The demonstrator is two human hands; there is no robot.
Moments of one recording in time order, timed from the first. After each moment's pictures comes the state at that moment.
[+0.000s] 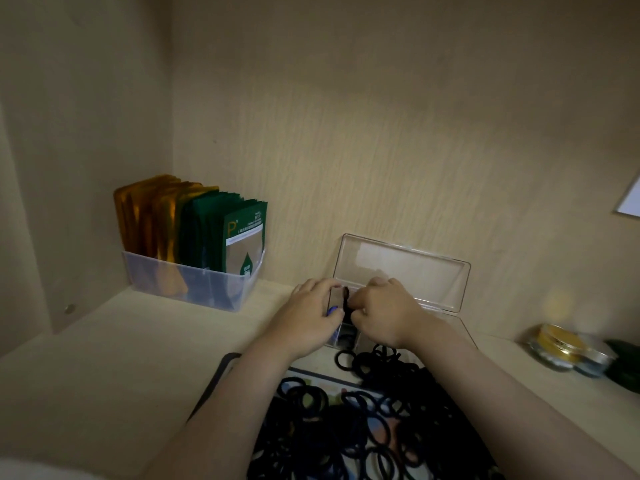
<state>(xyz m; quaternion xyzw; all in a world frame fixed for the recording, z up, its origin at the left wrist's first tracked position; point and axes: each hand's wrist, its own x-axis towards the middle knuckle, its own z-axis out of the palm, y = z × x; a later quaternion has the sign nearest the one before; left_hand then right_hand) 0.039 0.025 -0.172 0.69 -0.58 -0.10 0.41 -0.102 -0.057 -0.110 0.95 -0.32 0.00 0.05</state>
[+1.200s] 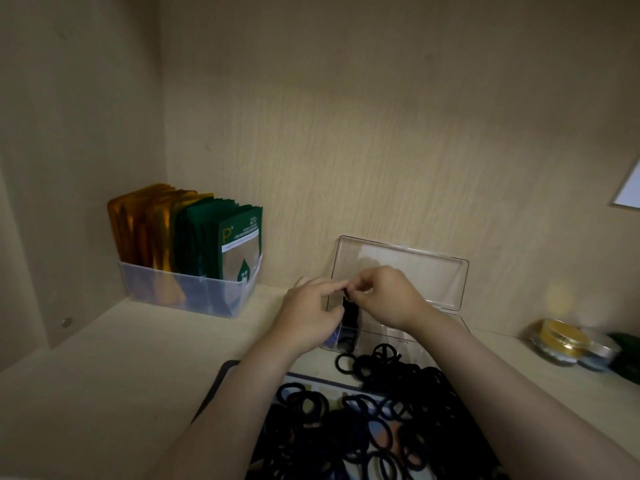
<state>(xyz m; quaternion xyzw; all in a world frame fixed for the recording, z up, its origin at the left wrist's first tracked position) 0.034 0.024 -0.159 0.67 -0.57 -0.08 0.47 -0.097 -0.074 -0.107 0.91 -0.34 0.20 -0.14</state>
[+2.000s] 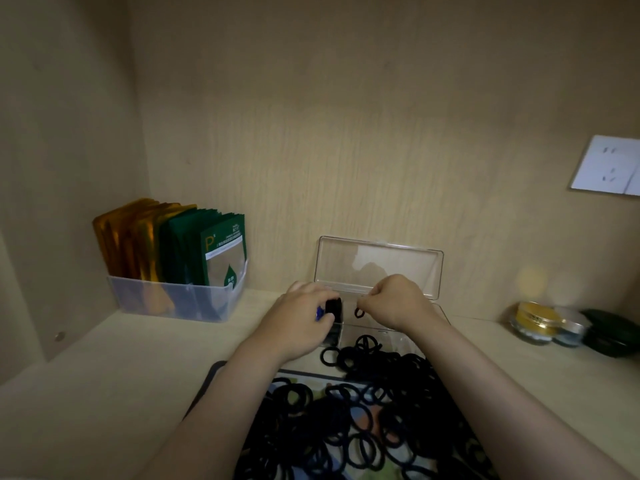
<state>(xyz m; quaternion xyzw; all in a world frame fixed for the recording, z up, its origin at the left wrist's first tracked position) 0.020 0.039 -0.146 0.69 -0.66 -0.01 0.31 -0.136 -0.061 -0.105 0.80 -0.53 0.20 -0.19</state>
